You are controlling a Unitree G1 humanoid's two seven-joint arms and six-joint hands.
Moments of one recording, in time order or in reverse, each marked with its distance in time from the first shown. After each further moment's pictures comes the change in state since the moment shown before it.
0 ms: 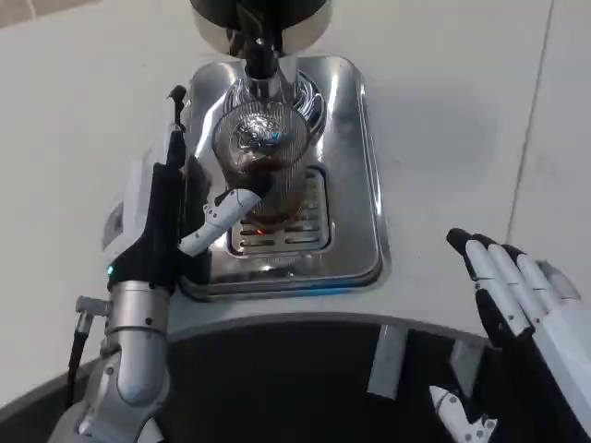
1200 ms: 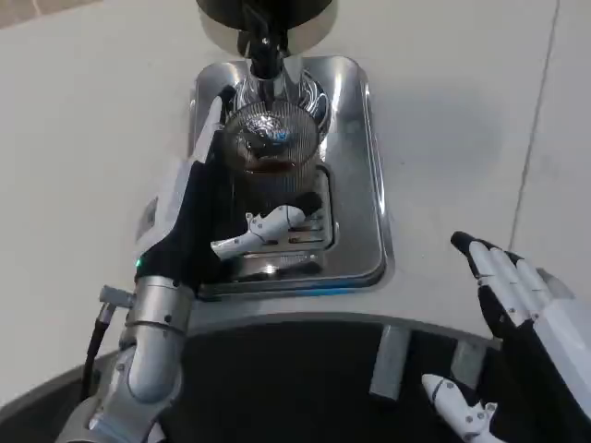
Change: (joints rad) left arm -0.009 -0.012 -0.043 -0.016 -0.035 -0.053 -0.112; right arm -0.079 0.064 -0.042 0.028 0.040 0.037 0.118
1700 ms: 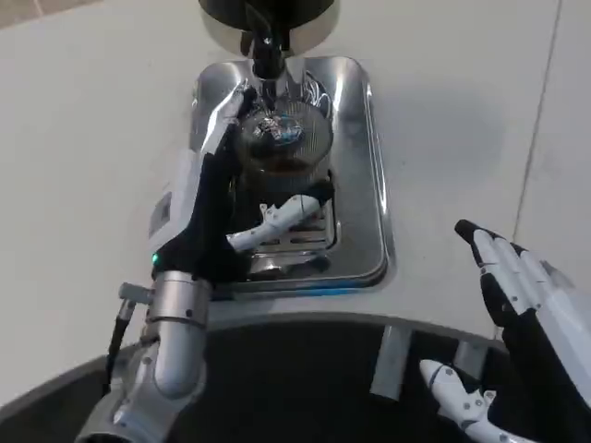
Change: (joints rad) left arm -0.028 -0.045 -0.026 0.005 0.045 0.044 0.101; right arm -0.009 0.075 0.045 -0.047 -0.060 0.039 0.061
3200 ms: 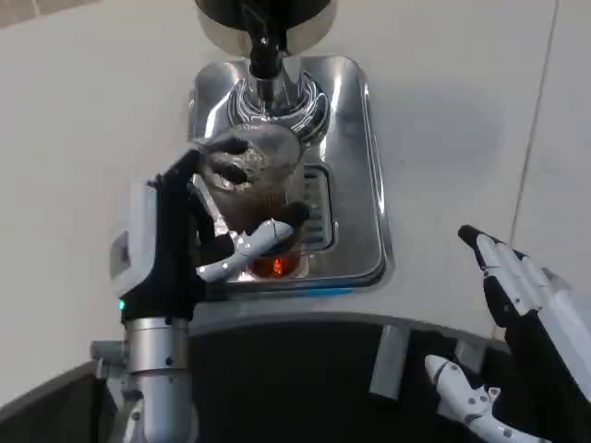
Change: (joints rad) left arm 0.245 -0.007 0.036 -0.331 0.065 0.050 0.177; right arm -0.025 -0.008 -0.038 0.031 0.041 -0.004 0.015
